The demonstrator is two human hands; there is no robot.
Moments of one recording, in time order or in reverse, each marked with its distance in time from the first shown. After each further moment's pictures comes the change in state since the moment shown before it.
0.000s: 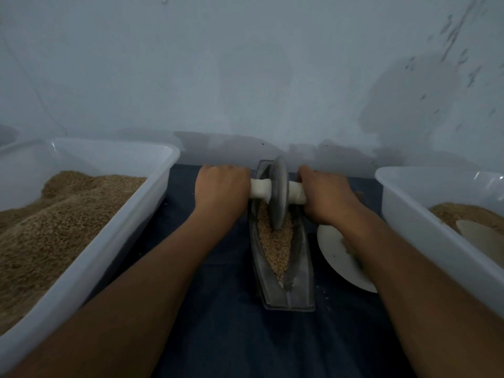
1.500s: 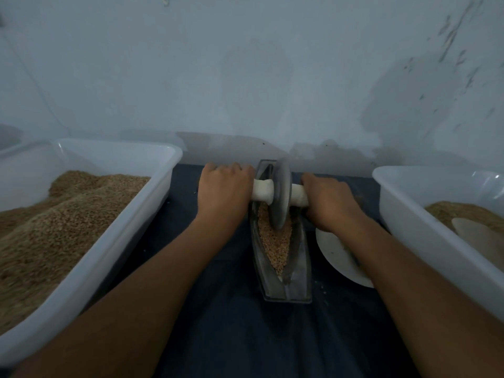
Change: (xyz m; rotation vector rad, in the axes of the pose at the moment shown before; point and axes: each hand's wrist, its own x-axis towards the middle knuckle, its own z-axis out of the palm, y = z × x) left_hand -0.014 0.006 -0.009 -0.002 0.094 0.006; right_hand -0.015 -0.002 0.005 0.034 0.015 0.045
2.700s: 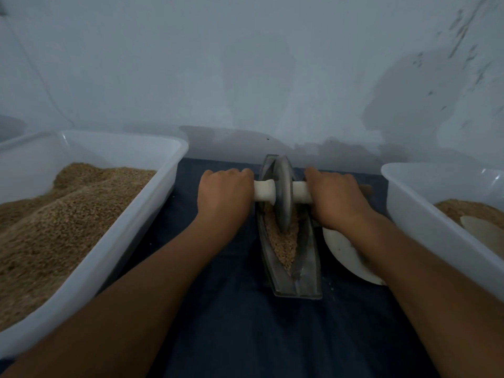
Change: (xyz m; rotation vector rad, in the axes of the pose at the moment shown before) left_hand -0.014 -0.006 0.005 -0.053 -0.115 -0.055; right_hand -0.008 -0.012 -0.015 -0.101 0.034 -0.059
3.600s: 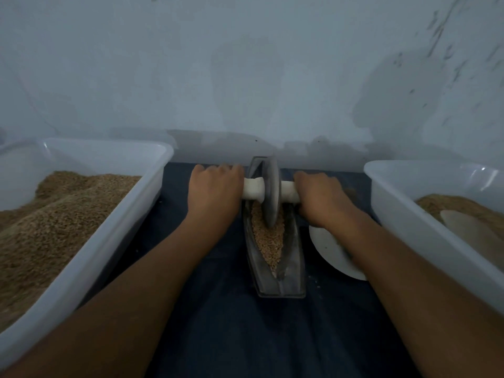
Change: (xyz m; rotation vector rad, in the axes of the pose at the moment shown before) left_hand 0.010 0.003 -0.001 0.035 0.083 0.045; right_hand 0.002 0.001 -0.002 0.032 -0.109 0.072
